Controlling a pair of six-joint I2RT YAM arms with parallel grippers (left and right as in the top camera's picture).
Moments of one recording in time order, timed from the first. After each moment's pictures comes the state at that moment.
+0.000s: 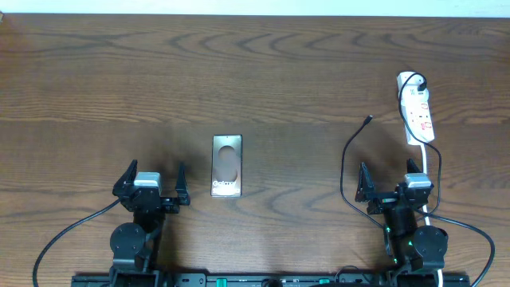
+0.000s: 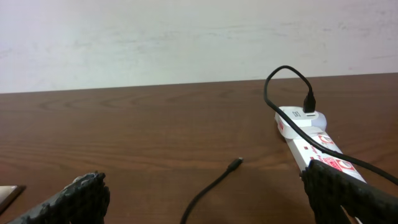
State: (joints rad) left arm -0.06 0.01 0.01 -0.11 -0.01 0.01; right arm 0.02 0.01 0.01 -0.06 -0.08 0.06
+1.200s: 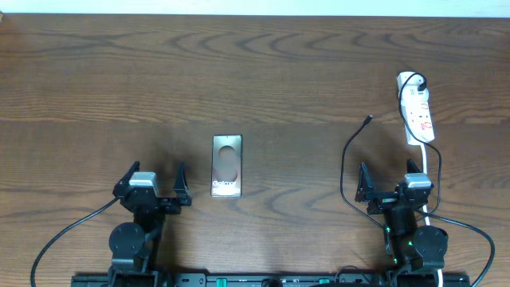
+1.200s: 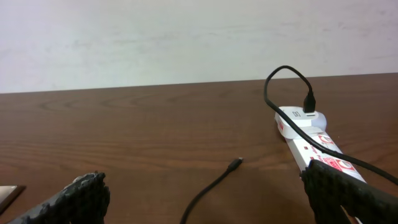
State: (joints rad) left arm -0.06 0.01 0.04 -0.14 0.02 -0.11; right arm 0.02 0.01 0.01 -0.06 -0.08 0.06
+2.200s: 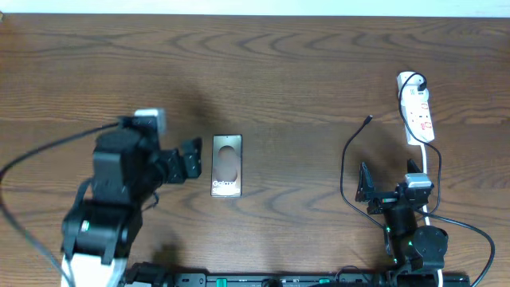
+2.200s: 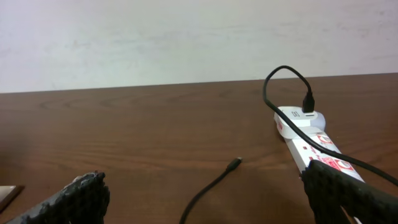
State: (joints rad) left arm -0.16 0.86 0.93 -0.78 0.15 -0.26; right arm 0.02 0.01 0.01 -0.06 -0.08 0.06
